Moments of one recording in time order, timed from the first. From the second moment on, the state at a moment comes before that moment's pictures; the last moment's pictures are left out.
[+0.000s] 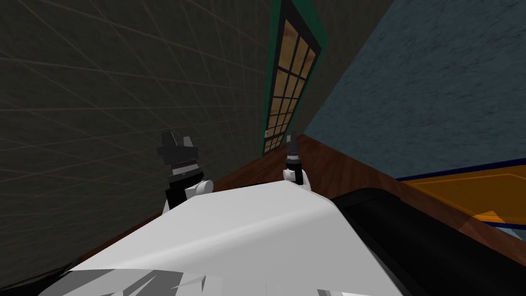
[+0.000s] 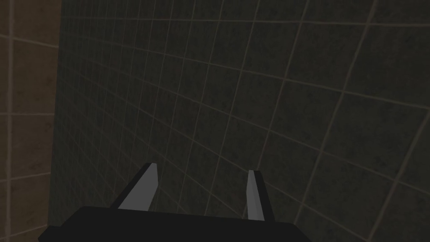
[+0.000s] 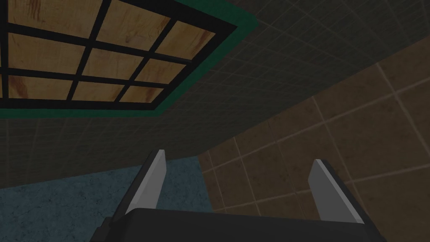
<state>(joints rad) 0.44 -0.06 -0.01 -2.26 0.10 -0.44 0.15</state>
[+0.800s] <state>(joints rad) 0.38 -0.09 -0.02 -2.06 0.14 -0.51 0.26</state>
